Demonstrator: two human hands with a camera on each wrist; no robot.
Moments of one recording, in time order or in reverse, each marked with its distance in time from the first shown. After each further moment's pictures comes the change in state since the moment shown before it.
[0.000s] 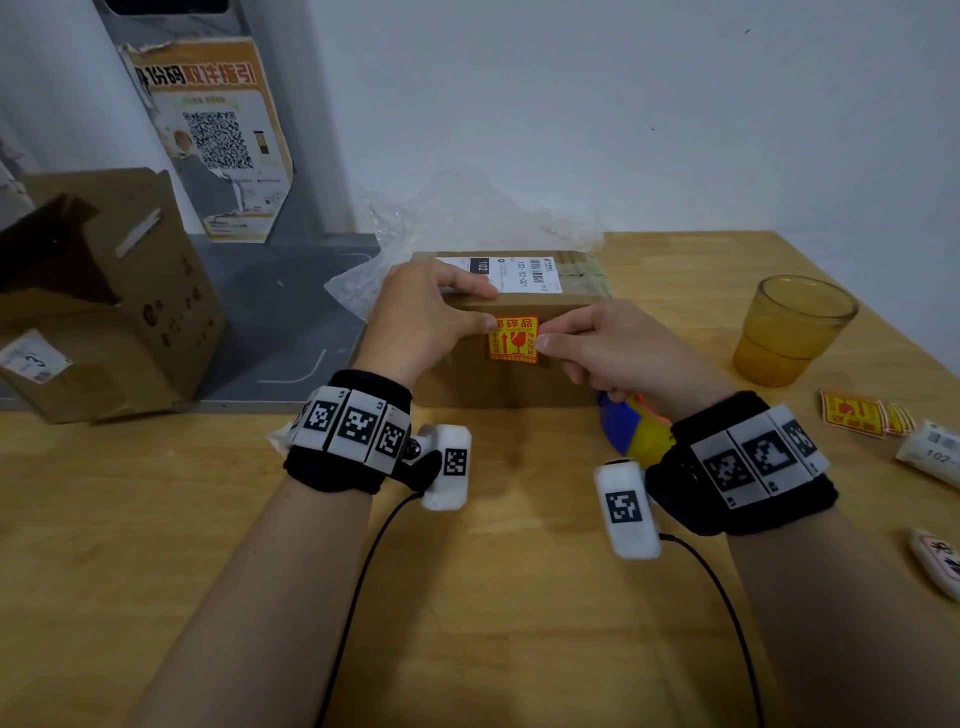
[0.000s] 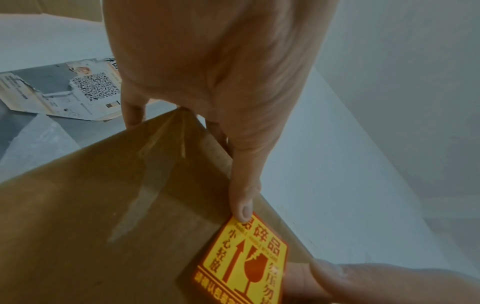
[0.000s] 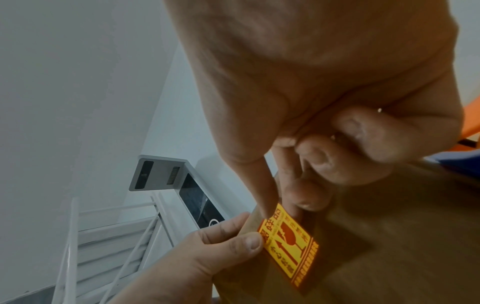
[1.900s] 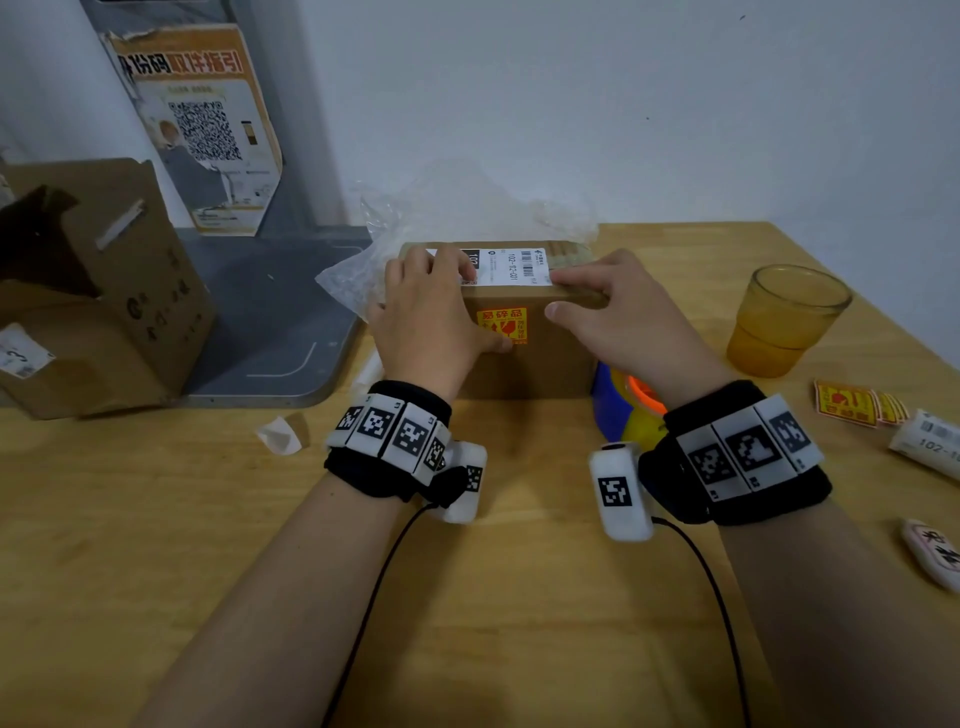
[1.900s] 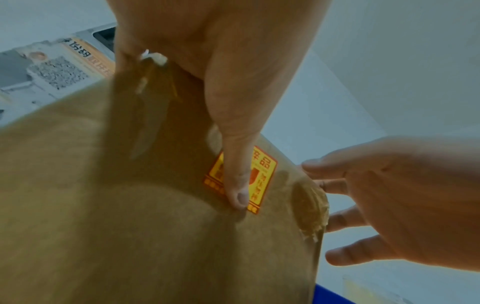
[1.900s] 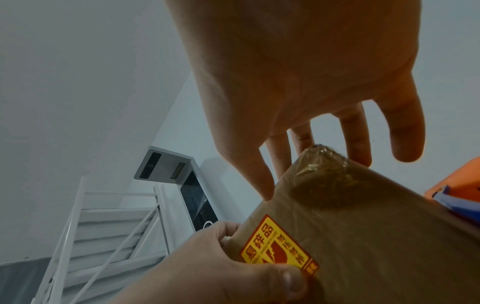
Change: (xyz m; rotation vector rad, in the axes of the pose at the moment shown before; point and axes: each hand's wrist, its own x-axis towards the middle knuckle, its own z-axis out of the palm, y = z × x) left_hand -0.006 0.000 0.035 0.653 0.189 -0.026; right_hand 0.014 0.009 -0.006 -0.190 0.313 -0.164
